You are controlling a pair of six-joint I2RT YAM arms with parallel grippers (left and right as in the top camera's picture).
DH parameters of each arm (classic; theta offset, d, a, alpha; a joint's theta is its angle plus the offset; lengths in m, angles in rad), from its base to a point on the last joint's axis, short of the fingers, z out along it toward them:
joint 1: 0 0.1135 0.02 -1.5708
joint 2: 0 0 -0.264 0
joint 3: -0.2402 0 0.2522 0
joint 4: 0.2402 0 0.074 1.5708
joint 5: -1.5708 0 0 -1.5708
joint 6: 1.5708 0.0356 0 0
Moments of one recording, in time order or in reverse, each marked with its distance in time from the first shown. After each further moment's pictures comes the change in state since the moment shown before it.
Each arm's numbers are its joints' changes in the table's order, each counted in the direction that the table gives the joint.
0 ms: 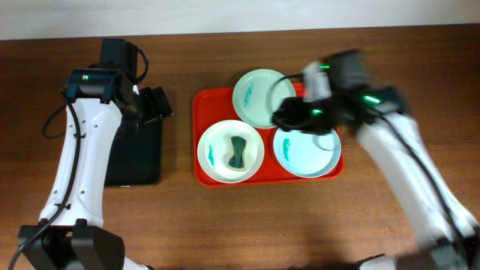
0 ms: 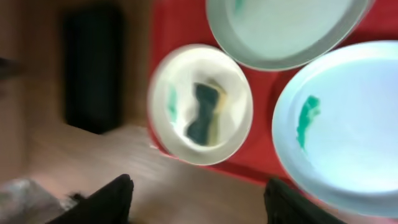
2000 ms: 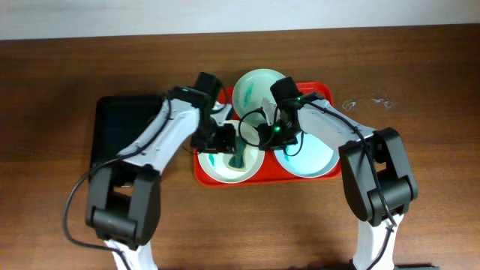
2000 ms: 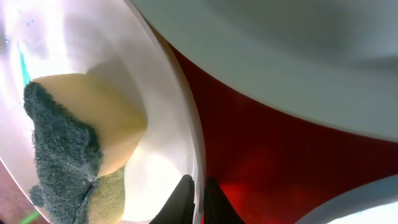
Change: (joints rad) left arm -0.318 0.271 0.197 -0.254 -0.378 0.288; right arm 0.060 0.469 0.085 -0.256 0.019 -0.220
